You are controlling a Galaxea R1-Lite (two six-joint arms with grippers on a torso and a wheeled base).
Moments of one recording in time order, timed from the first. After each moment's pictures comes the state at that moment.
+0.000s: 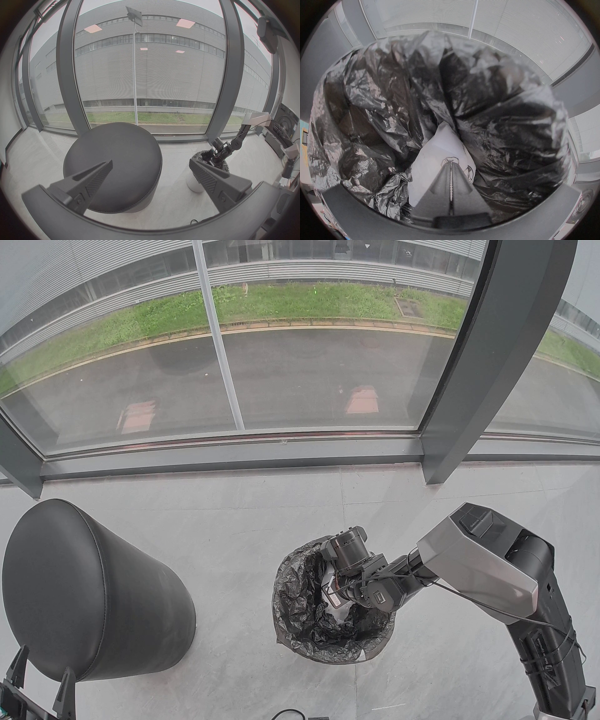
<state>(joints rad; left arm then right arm) 0.00 0.02 -0.02 -0.02 0.00 -0.04 0.62 2.56 -1.48 -0.26 -0.35 -0.09</state>
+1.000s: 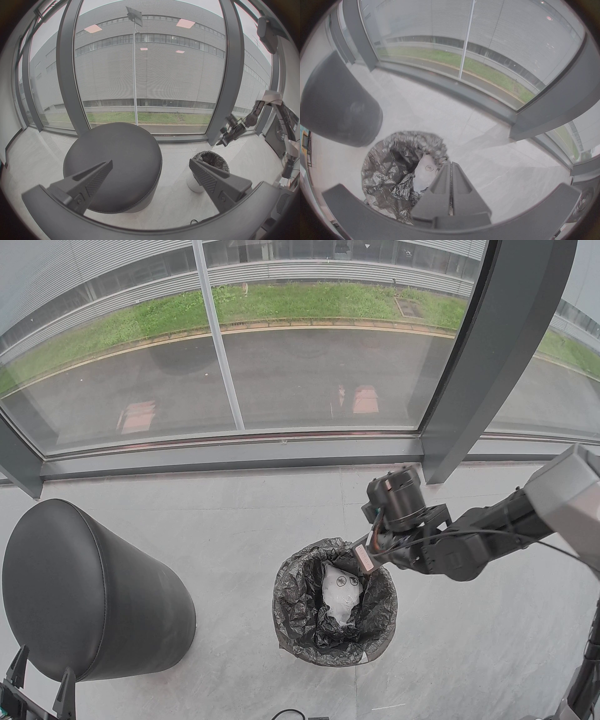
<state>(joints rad) 0.00 0.02 -0.02 -0.02 0.00 -0.04 0.62 2.12 -1.21 -0.25 -0.36 -0.12</state>
